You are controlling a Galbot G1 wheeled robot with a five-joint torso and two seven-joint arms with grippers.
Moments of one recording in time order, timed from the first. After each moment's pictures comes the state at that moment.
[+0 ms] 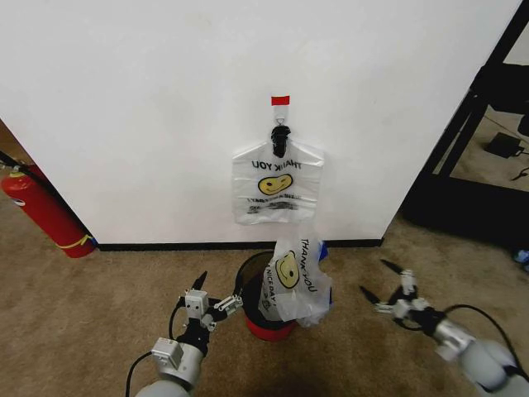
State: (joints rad) left arm 1.60 -1.15 -0.24 -2.10 -0.38 -0.09 -0.16; right arm -1.26 0.97 0.50 1.42 -0.57 0.84 -0.08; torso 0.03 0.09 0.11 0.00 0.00
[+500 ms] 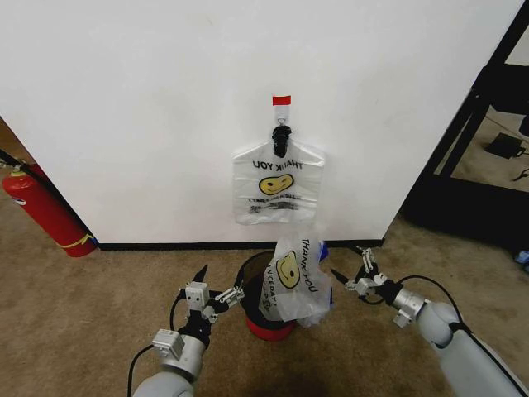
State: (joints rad) left arm 1.57 -1.18 -0.24 -2.11 -0.39 -0.06 -0.17; right arm -1.09 0.99 0.39 1.30 -0.71 0.83 -0.06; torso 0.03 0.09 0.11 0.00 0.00
